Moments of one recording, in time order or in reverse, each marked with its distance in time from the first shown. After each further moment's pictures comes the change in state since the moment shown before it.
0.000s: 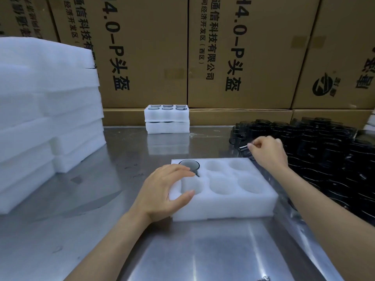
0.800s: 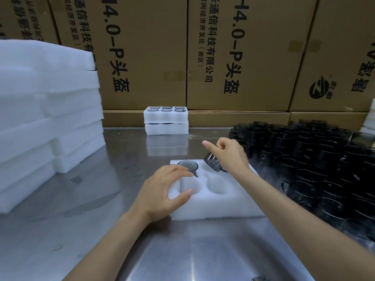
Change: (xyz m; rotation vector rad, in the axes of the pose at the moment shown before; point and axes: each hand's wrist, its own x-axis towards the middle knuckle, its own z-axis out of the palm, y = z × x) left_hand -0.001 0.000 0.001 -0.006 -0.021 -0.039; right_hand -0.045 -0.080 0.016 0.330 -0.109 -0.105
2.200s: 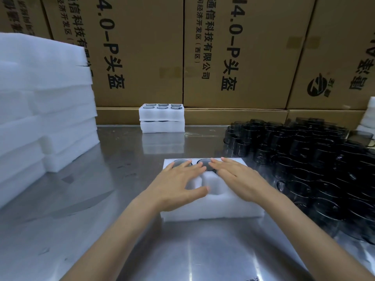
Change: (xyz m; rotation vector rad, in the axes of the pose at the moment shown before) left_hand 0.039 0.021 0.018 0.157 -0.397 -0.102; right_hand -0.044 0.024 -0.042 -0.364 -0.541 -0.162
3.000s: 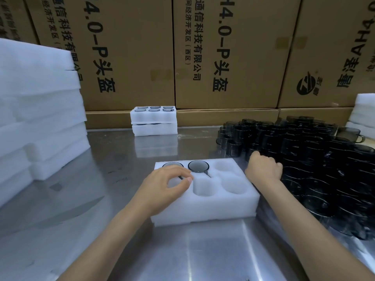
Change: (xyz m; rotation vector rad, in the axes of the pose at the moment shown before) left_hand -0.006 -0.003 0.003 -0.405 0.292 -0.014; right_hand 0.022 0.055 -0.013 -0.335 0.294 0.651
